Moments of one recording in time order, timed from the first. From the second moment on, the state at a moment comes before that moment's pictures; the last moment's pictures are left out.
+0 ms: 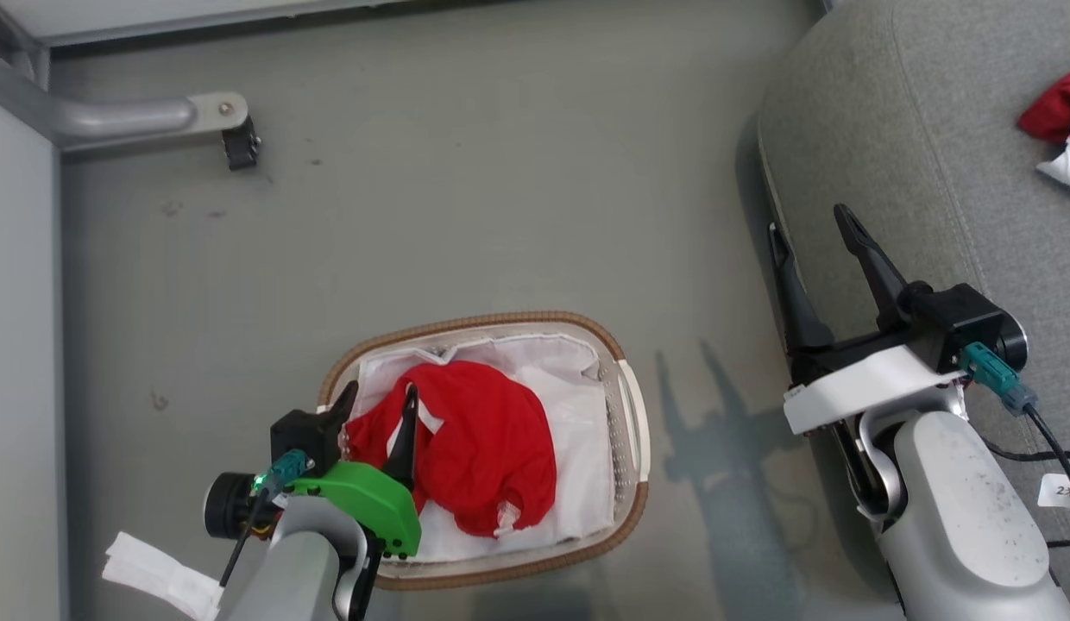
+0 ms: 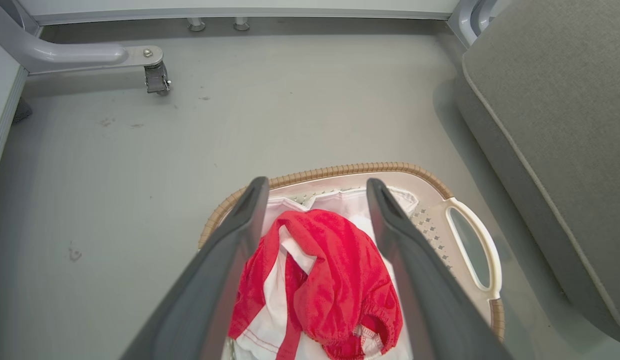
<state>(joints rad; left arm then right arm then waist) -0.35 0.05 -0.30 0.72 -0.30 -0.12 -0.26 -0.37 -0.08 0.09 0.23 0.18 0.13 -0.26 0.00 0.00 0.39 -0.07</state>
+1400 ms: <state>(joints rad) -0.83 0.05 -0.42 1.27 -0.36 -0.10 -0.26 -0.51 -0.05 0.14 0.14 0.19 0.13 -0.26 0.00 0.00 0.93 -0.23</state>
